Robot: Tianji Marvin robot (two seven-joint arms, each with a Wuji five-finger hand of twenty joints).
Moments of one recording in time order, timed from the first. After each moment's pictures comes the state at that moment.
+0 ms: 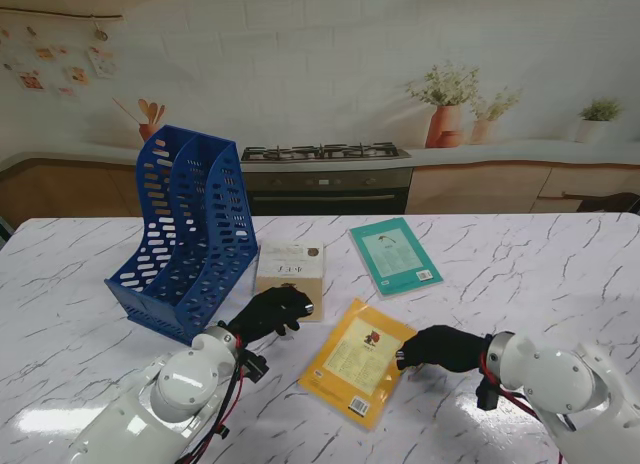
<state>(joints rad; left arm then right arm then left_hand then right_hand) 1.50 -1.16 -1.06 -1.46 0.08 -0.02 -0.03 -1.66 -0.98 1.36 -1.64 -0.40 -0.20 0.63 0.86 -0.20 0.24 -0.03 0.57 0.25 0.62 0.46 0.77 0.26 0.43 0.41 0.76 0.35 0.57 0.48 0.44 0.32 1.22 0.59 0.98 0.13 0.00 -0.08 0.74 0.18 0.35 0.51 0.85 0.18 0.22 0.17 0.77 0.10 0.18 0.16 0.14 0.19 1.03 0.28</state>
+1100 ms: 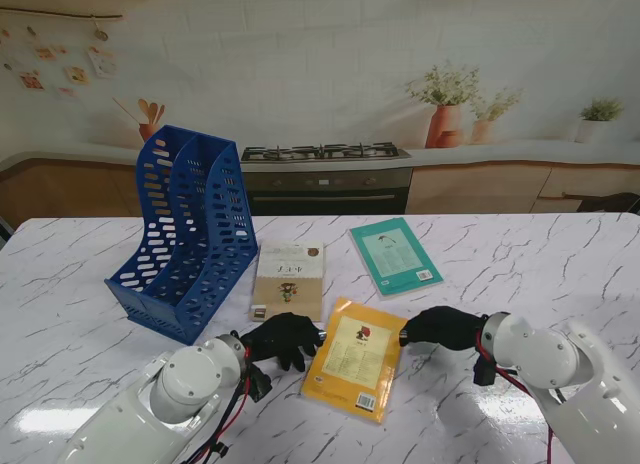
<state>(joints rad) 1.48 -1.12 -1.01 -1.49 0.02 0.13 -0.24 -1.53 -0.98 1.29 -1.52 -0.46 -0.18 0.58 0.88 -0.12 0.16 -0.03 0.62 0.29 0.75 0.54 0.88 0.35 0.51 0.42 0.94 0.39 0.71 0.44 0.67 0.38 1.35 0.55 0.93 0.12 0.08 -0.08 0.70 0.13 0.32 0.51 0.77 0.06 0.21 0.16 0.70 -0.05 0.22 0.17 0.05 0.19 0.95 0.25</state>
